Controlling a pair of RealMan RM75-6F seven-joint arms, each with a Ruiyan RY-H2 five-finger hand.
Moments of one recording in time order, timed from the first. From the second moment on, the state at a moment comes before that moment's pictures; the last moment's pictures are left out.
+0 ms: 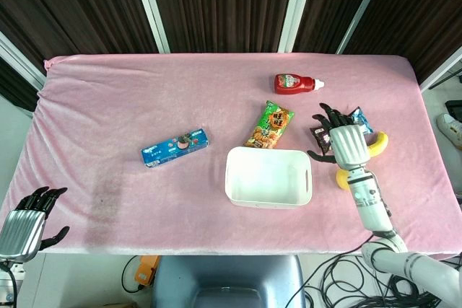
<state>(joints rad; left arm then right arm) -0.10 -1.14 0.00 -1.59 1.56 1.48 0.13 0.54 -1.49 0.22 -1.20 -1.38 1.25 -0.06</state>
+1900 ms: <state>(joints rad) -0.11 -1.14 0.00 -1.59 1.56 1.47 0.13 0.42 -1.52 0.06 -0.94 -1.36 1.01 -0.06</state>
